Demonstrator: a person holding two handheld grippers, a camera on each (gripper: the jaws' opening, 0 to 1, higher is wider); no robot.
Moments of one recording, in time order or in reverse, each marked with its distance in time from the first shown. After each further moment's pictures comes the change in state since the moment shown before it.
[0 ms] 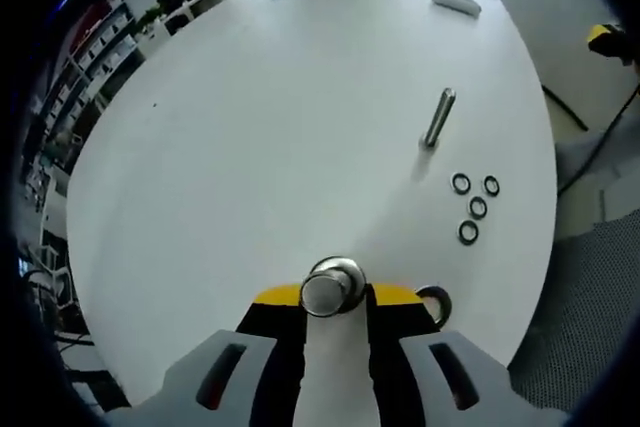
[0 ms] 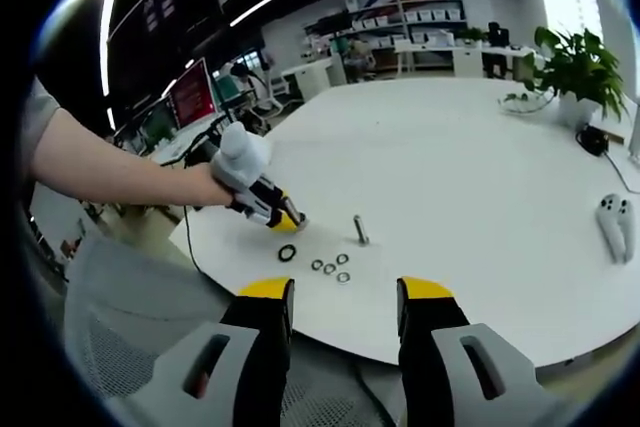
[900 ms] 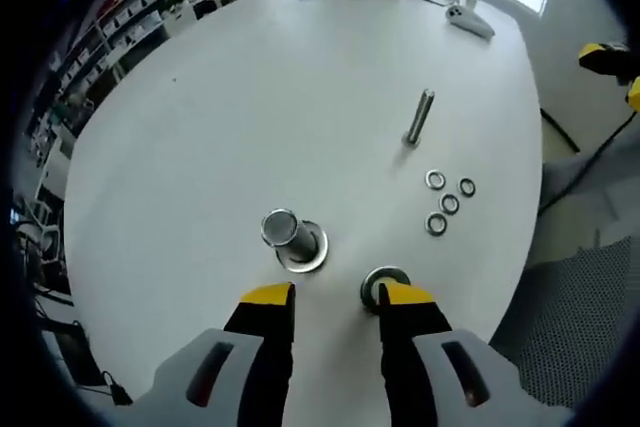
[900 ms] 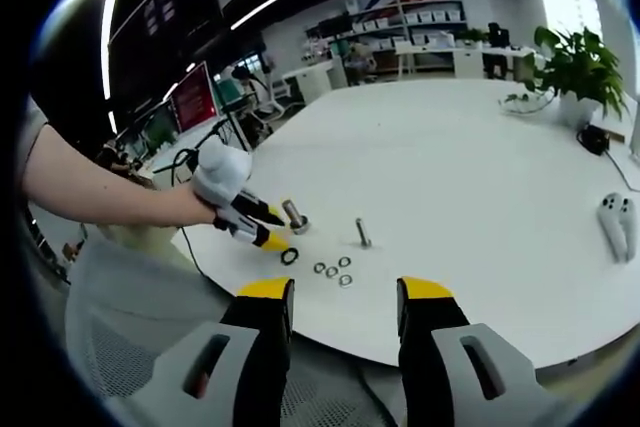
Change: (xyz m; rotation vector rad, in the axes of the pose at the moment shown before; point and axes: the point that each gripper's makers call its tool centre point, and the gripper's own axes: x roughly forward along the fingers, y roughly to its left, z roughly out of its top) left arm -0.016 -0.029 -0.018 -0.164 -0.043 -0.005; right arm -0.001 0.001 0.003 0.016 -0.016 0.011
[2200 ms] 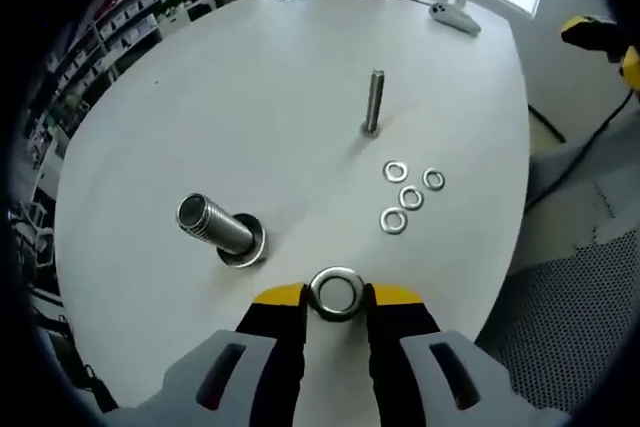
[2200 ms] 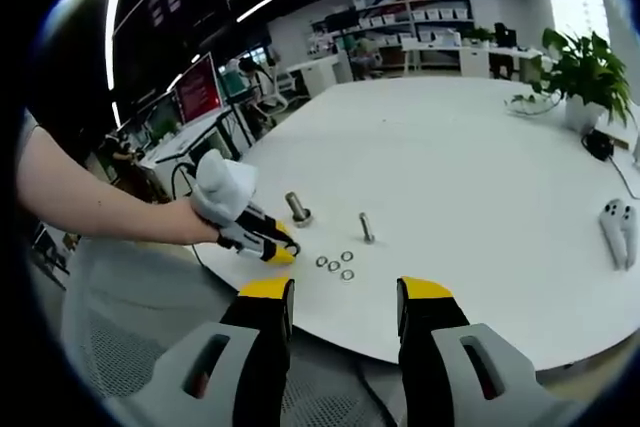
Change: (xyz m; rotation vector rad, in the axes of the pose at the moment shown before) left arm 0.014 -0.034 -0.006 0.031 -0.018 -0.020; right arm 0.003 0.004 -0.005 -0.046 0.037 0.009
